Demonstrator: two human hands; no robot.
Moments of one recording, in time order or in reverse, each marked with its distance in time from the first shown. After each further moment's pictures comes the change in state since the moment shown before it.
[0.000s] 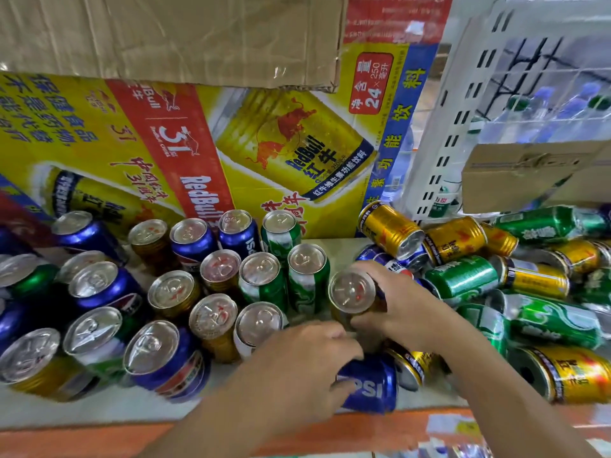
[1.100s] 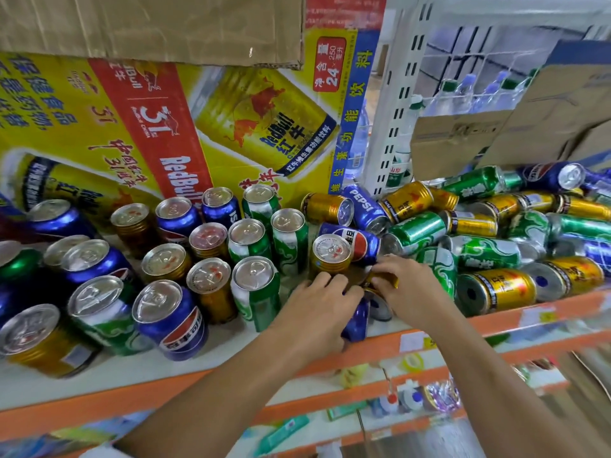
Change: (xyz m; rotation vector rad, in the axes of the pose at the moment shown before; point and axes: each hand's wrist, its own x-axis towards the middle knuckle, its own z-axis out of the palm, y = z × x) left_hand 0.015 0.012 0.049 0.270 0.102 0.095; right_hand -0.071 0.004 0.029 -0.346 0.345 0.247
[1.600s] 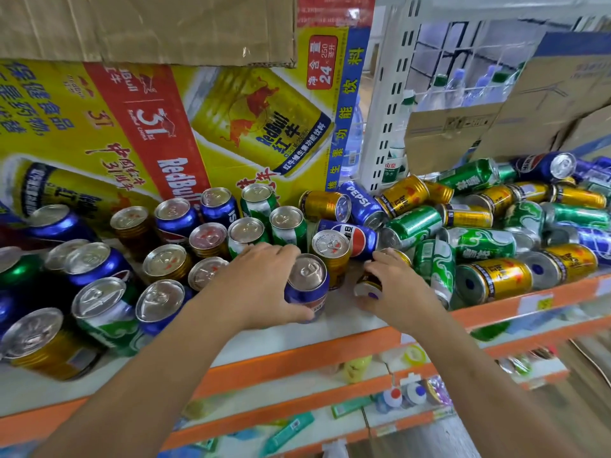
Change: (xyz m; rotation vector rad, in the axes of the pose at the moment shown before) left_hand -0.029 -0.062 -0.044 -0.089 -0.016 -0.152; right_hand -0.005 -0.001 0.019 -0.090 -0.116 -0.012
